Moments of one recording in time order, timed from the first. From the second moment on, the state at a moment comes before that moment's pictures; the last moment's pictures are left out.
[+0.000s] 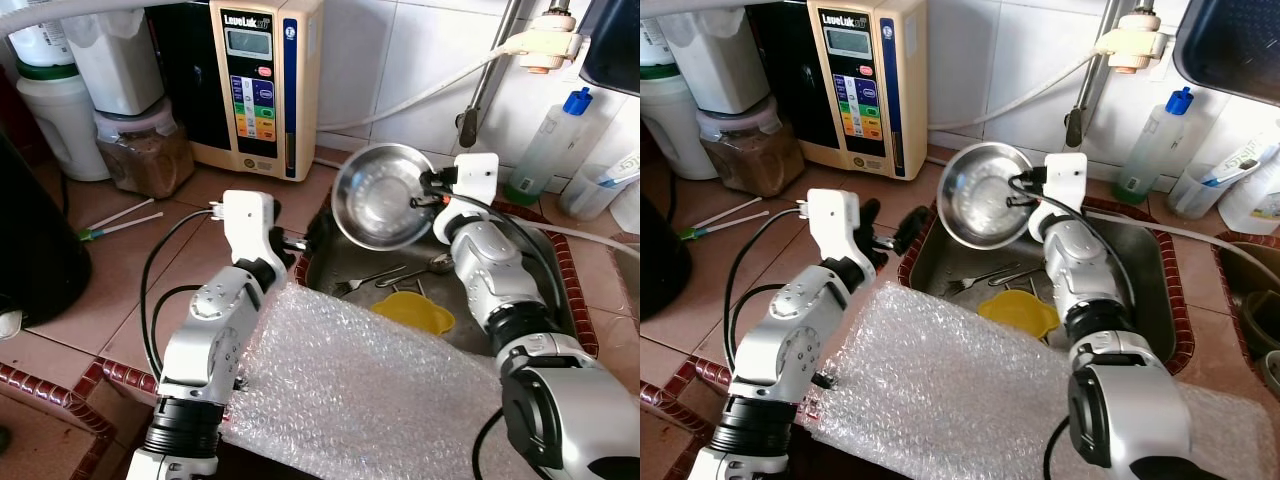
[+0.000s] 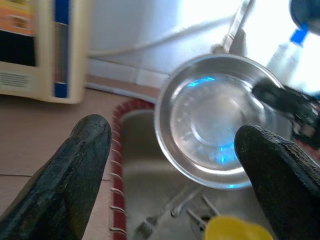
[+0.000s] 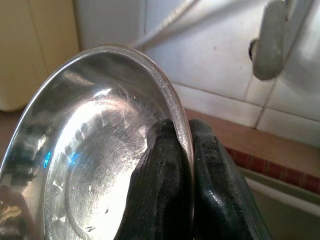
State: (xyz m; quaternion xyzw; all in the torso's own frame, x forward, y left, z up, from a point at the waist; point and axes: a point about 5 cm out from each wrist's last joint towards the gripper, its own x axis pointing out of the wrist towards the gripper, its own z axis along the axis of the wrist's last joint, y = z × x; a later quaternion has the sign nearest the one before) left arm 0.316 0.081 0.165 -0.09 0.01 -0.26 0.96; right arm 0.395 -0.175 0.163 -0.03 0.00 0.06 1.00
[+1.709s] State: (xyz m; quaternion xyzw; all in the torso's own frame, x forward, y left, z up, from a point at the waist) left arm 0.304 0.067 0.143 -0.01 0.05 -0.32 0.95; right arm 0.364 -0.185 0.082 -0.09 0.18 0.07 0.98
